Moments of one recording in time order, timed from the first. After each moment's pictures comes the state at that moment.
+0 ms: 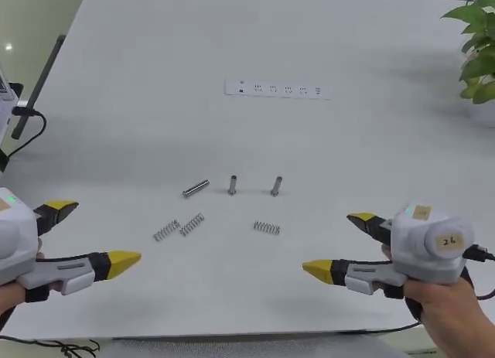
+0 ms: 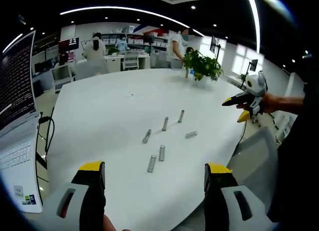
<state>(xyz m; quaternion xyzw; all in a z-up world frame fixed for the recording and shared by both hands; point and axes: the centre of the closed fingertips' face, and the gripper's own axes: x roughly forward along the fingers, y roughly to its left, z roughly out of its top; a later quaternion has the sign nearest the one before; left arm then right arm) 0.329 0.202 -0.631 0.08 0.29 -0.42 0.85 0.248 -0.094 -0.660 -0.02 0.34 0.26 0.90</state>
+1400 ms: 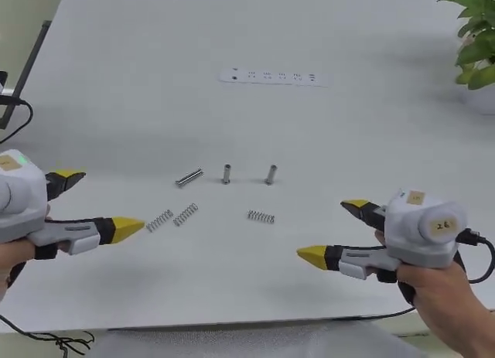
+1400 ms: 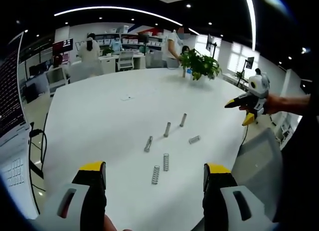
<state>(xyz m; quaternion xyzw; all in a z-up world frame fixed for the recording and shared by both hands) 0.367 0.178 -0.636 0.09 0.29 -0.45 0.84 0.253 -0.096 -0.661 -0.02 0.34 0.26 0.90</state>
